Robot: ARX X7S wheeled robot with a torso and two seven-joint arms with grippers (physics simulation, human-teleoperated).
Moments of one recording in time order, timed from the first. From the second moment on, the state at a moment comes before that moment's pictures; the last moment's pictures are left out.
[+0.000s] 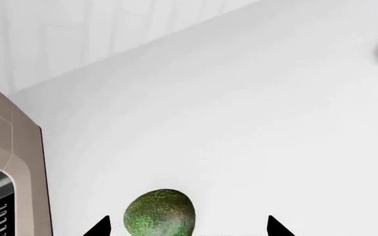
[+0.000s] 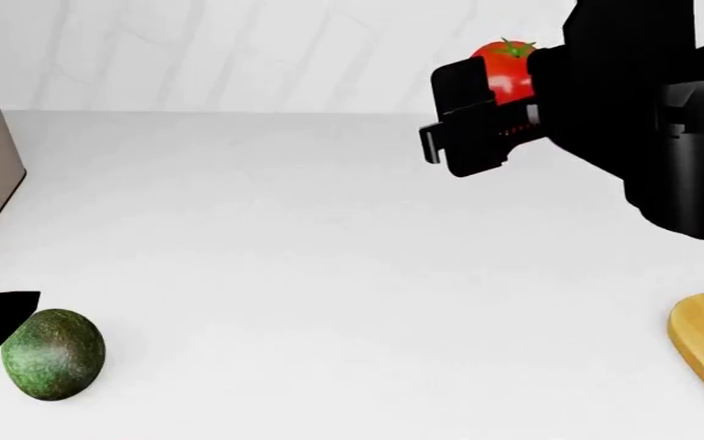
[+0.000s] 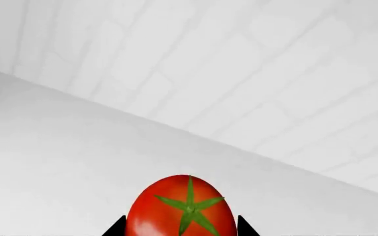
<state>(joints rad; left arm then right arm) -1.55 -0.95 0.71 0.21 -2.46 -1.33 -1.08 1.59 0.66 -0.76 0.17 1.40 1.19 0.41</state>
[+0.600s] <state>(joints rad) -1.38 -0.88 0.62 0.13 -2.09 -1.41 -0.87 1.57 0.67 -0.76 0.14 1.42 1.18 0.42</state>
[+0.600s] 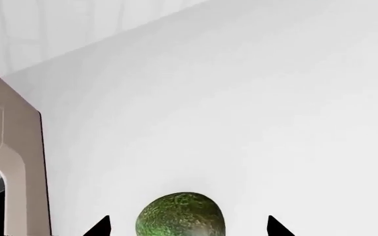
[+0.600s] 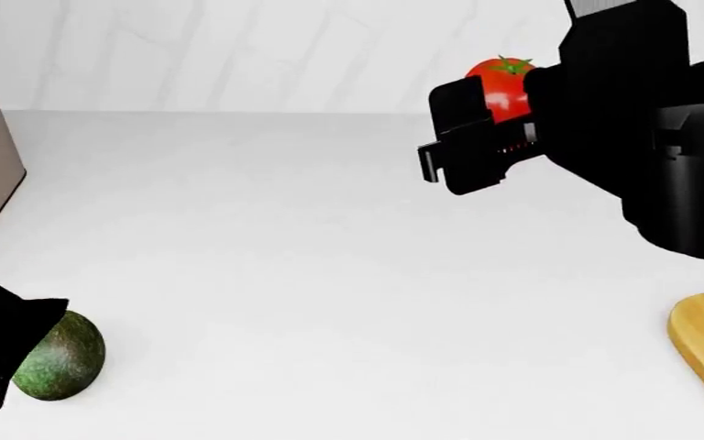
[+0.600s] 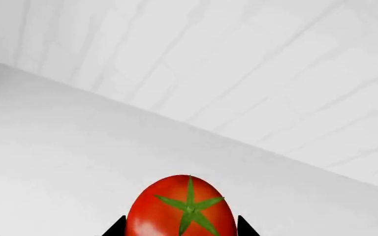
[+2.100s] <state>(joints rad) -1.05 -0.87 0.58 0.19 -1.57 -1.21 -0.51 1.51 0.69 -0.77 0.10 1.45 1.16 0.45</state>
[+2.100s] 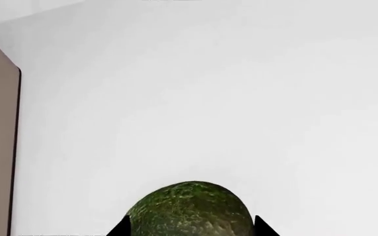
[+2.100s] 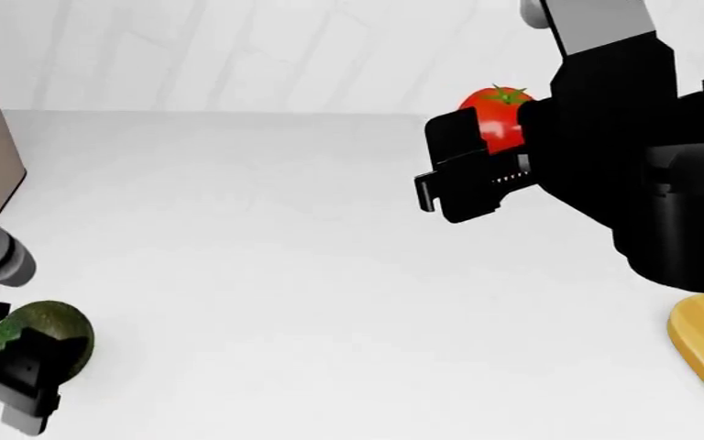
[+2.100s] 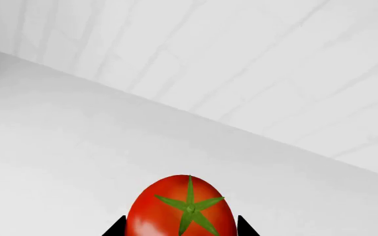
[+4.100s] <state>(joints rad) -1.30 -0.94 0.47 0.54 -2.11 -1.05 -0.90 1.44 0.96 -0.53 -0.34 1.93 1.04 0.89</state>
